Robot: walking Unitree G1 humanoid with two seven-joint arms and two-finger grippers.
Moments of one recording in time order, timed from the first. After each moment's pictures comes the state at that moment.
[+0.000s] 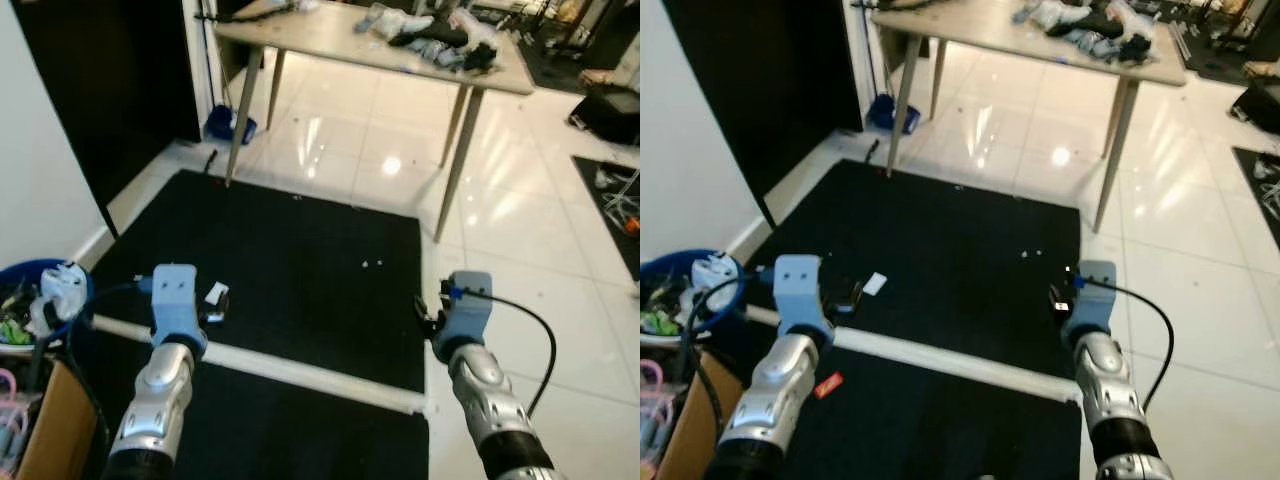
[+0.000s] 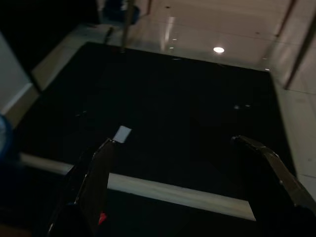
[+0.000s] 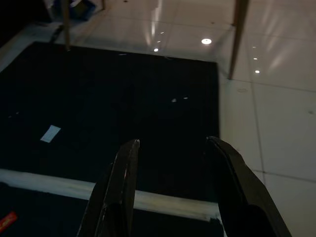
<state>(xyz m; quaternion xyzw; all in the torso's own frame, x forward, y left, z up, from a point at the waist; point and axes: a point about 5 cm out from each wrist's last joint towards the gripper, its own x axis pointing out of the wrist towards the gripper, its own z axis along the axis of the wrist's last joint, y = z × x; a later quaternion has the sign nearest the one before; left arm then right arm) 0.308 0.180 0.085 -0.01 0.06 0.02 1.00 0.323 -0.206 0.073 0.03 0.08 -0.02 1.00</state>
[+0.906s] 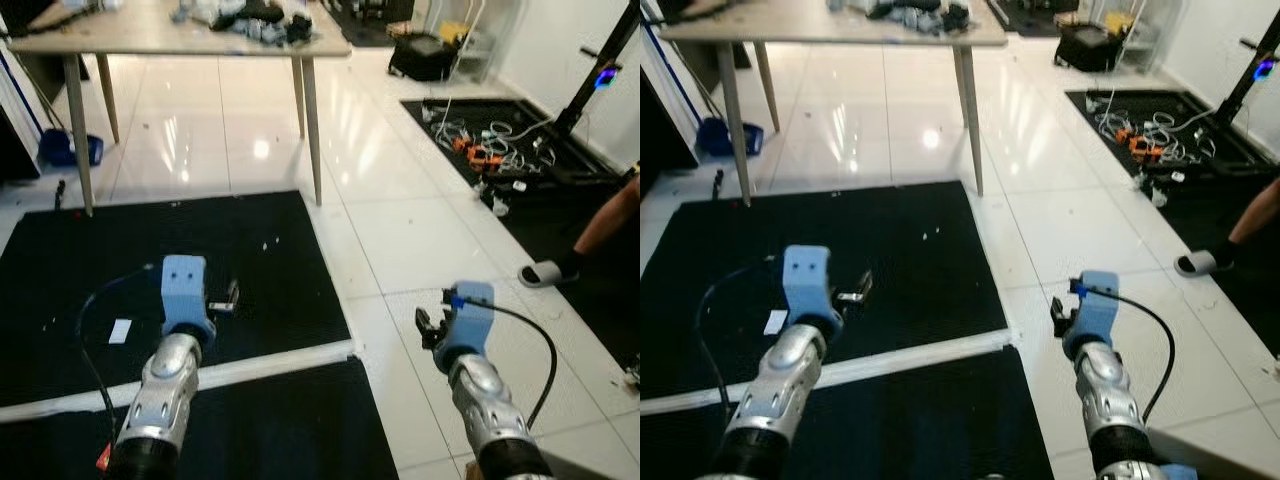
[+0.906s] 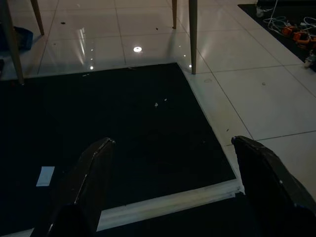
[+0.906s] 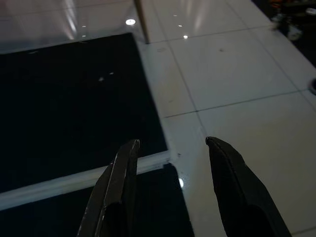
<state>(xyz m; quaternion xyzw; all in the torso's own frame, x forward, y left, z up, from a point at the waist) 0.317 0.174 0.098 -0.01 0.04 0.01 1.00 0.317 -0.203 0.062 0.04 0.10 -0.02 0.99</state>
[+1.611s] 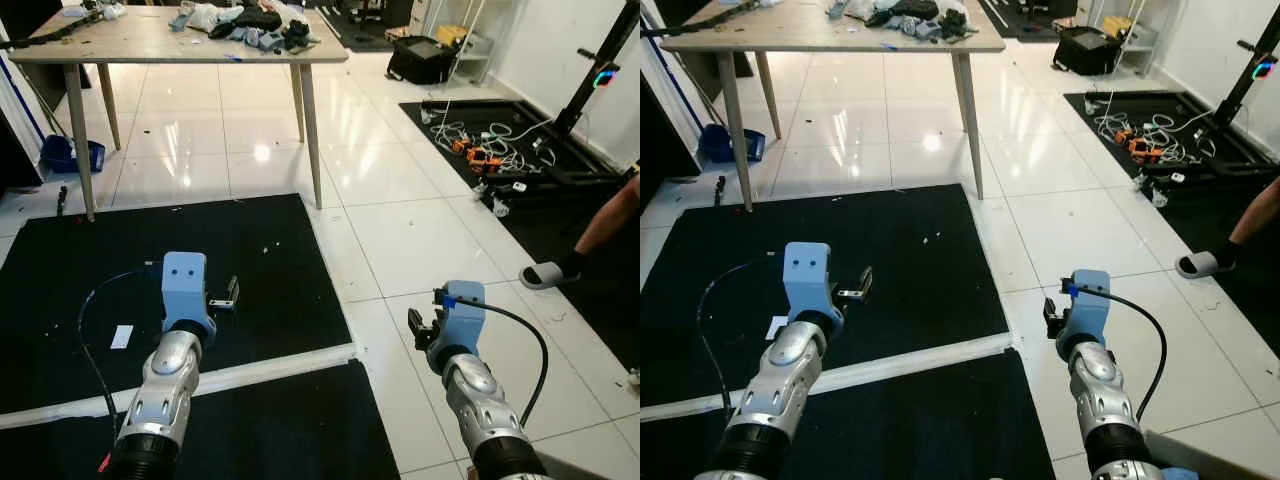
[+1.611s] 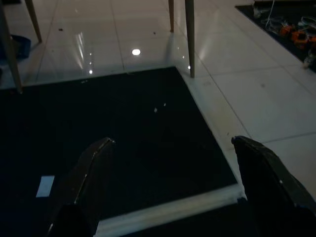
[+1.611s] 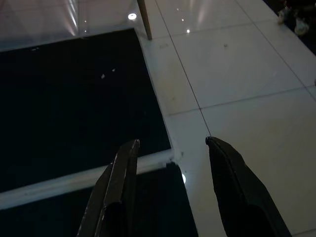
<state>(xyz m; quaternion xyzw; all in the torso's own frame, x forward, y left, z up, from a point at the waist) 0.320 0.169 0.100 0.00 0.03 0.00 1.00 0.315 -0.201 0.057 0.04 0.11 -0.02 0.99</state>
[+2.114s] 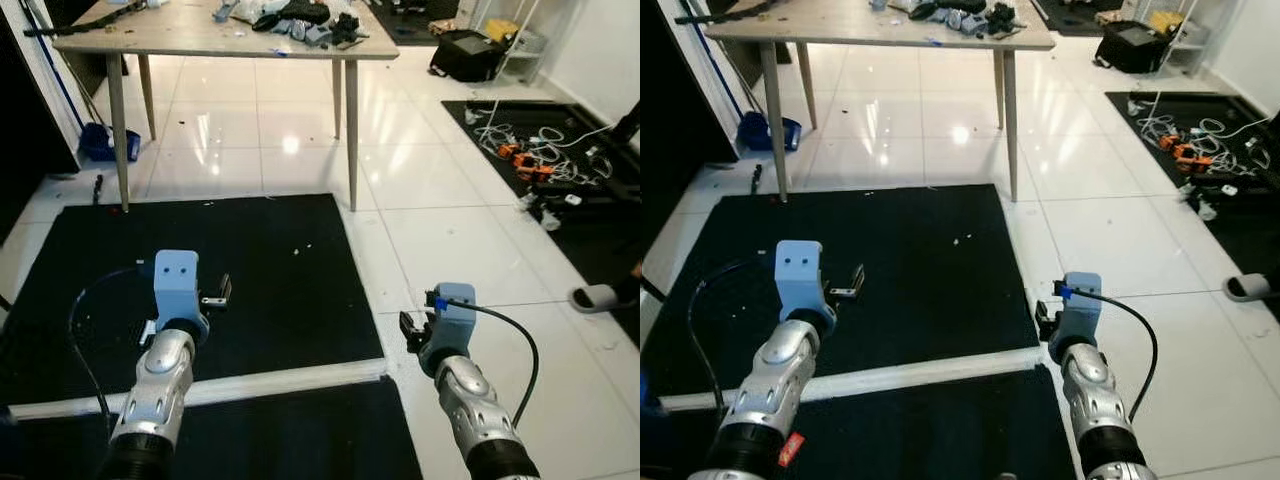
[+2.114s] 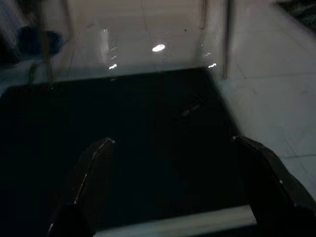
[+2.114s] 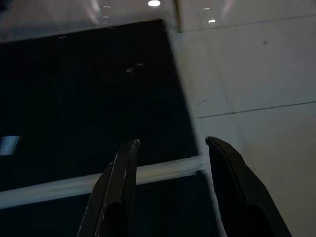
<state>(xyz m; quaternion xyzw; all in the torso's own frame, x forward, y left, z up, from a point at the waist) 0.322 0.172 0.103 0.01 0.03 0.00 1.00 0.311 -0.199 0.051 0.04 0.13 -0.02 0.99</state>
